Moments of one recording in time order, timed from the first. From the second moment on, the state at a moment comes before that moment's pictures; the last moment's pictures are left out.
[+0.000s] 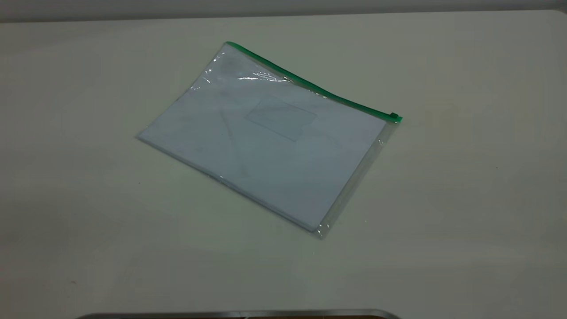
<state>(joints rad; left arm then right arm) -0.10 0.16 -0.49 -0.06 1.13 0.11 0.04 -0.02 -0.48 0.18 1.14 -0.31</state>
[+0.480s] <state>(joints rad) -0.05 -0.02 -0.49 -0.05 1.13 0.08 0.04 -0.02 -0.48 0.18 1.14 -0.31</state>
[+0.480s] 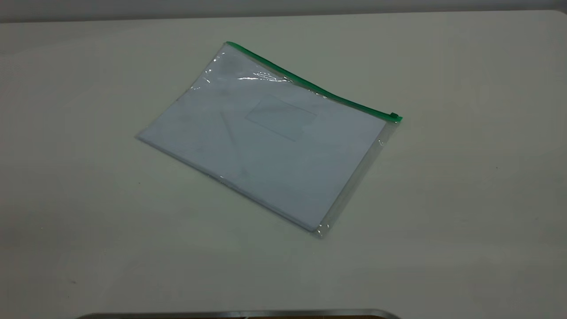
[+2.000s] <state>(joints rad) -0.05 -0.02 -0.49 -0.05 1.14 0.07 0.02 -0.02 -0.48 0.14 1.14 -0.25</state>
